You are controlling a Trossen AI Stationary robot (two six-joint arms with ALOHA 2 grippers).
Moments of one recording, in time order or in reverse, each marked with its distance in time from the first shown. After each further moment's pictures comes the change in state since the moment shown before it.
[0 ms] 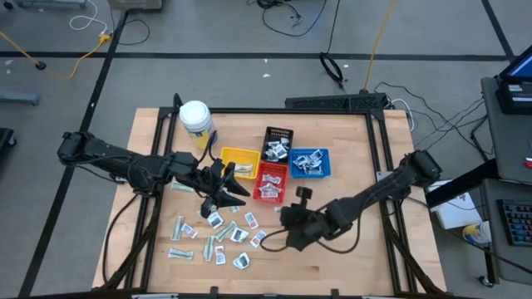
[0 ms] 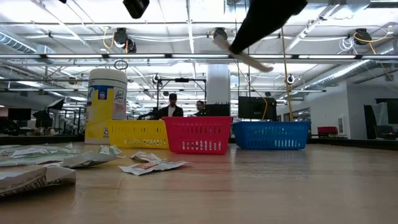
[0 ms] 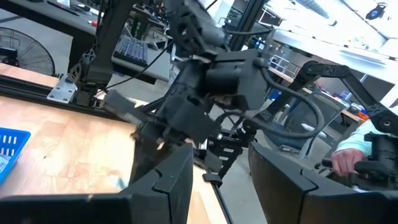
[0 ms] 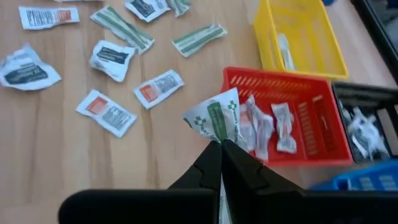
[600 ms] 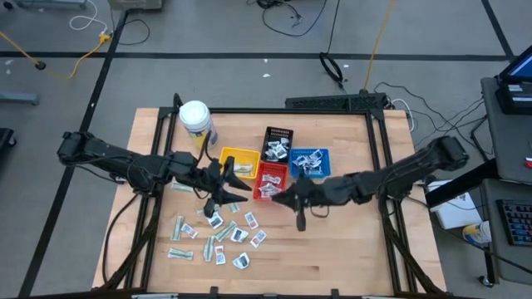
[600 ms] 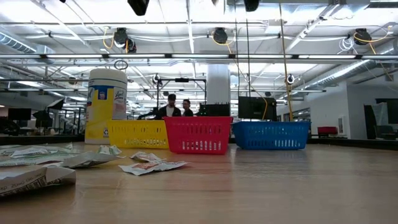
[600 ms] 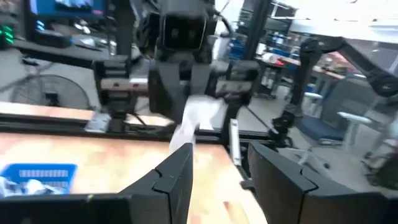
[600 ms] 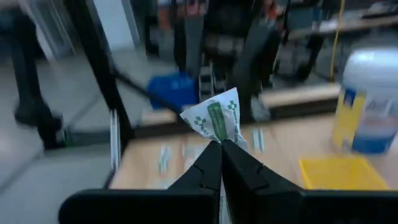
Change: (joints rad) left arm 0.000 0.000 0.000 0.017 -0.082 0.205; right arm -0.160 -0.338 -0.390 0.963 -0.292 -0.218
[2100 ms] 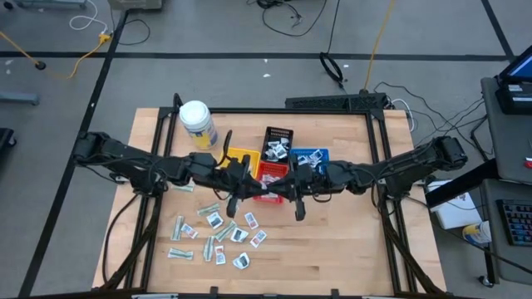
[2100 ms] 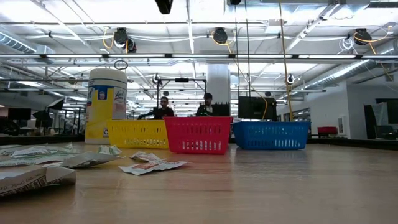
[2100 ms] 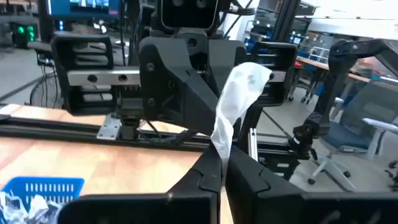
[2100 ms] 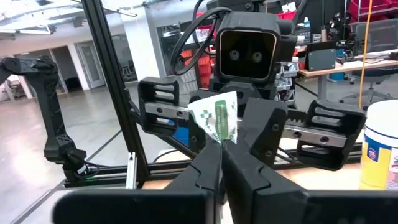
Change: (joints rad) left arm 0.009 0.215 0.175 0.024 -0.051 0.001; right arm -0.106 0.014 0.000 0.217 -0.182 -0.044
